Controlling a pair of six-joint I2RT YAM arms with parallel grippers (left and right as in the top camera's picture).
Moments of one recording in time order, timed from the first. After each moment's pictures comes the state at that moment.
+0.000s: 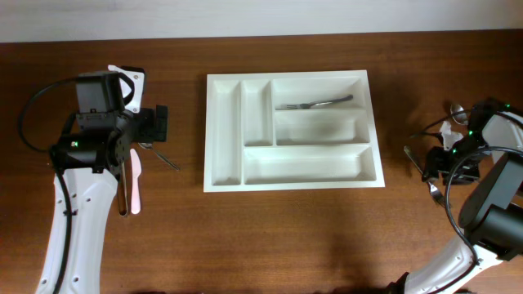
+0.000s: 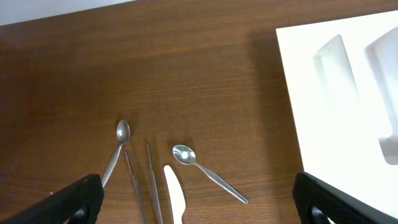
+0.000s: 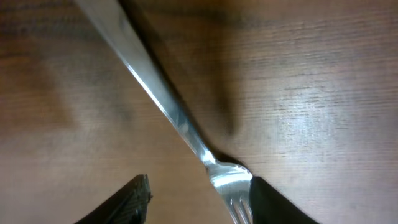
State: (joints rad) left arm 0.02 1.39 1.31 -0.74 -0.06 0.17; right arm -0.51 2.02 1.43 -1.14 -0.05 -0.35
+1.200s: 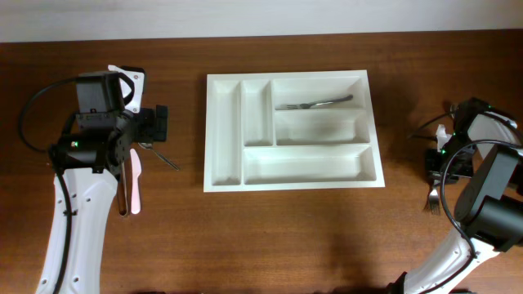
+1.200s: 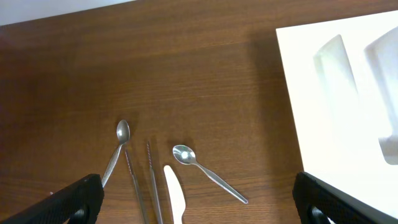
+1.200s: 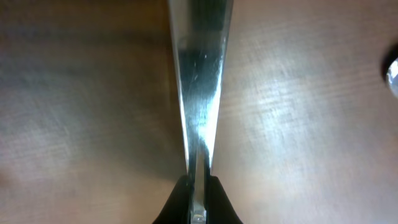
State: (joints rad) left arm 0.02 1.39 1.31 -0.74 -0.07 0.17; right arm -0.46 2.07 1.42 -1.09 0.11 -0.21
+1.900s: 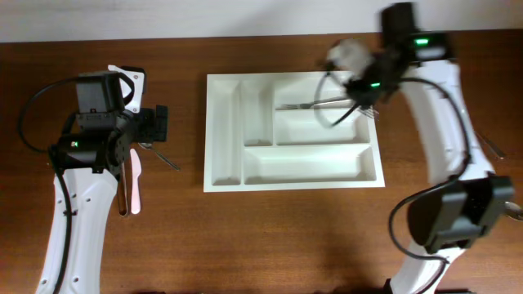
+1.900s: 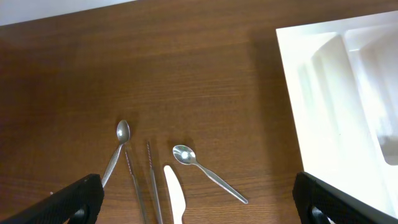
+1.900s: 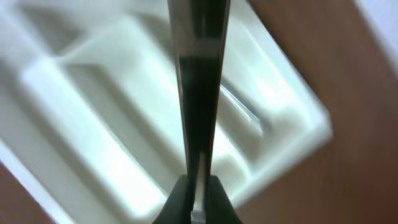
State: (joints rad) left arm 0.02 1.39 1.31 -0.74 -0.07 0.17; right arm 0.12 1.98 1.98 -1.20 -0.25 -0.91
